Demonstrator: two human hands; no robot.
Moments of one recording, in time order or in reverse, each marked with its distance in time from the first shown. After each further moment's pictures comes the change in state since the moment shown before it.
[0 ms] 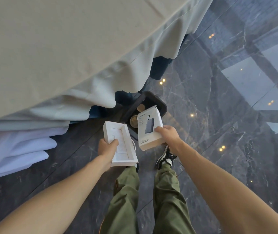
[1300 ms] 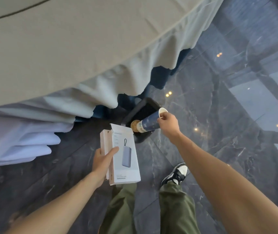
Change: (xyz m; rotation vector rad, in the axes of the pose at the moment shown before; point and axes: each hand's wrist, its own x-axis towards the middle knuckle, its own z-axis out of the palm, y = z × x) left_hand -0.073 -0.045 -0.009 -0.114 -0.003 0.068; right_hand -0.010 -0.046 -0.030 -0.361 0.151 -0.404
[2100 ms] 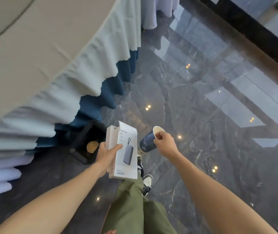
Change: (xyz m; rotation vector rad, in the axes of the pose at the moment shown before) left_hand -0.107 0.105 0.280 0.158 -0.135 0.257; right_hand -0.022 0.134 -0.281 0.023 0.017 0.032
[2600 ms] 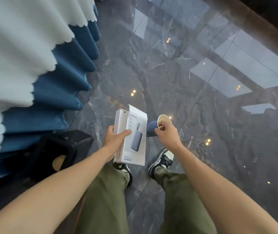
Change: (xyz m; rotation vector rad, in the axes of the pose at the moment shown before) left_hand 0.160 0.022 0.209 0.117 -0.216 0.061; right_hand 0.171 0.135 -0.042 0.095 0.152 0.092
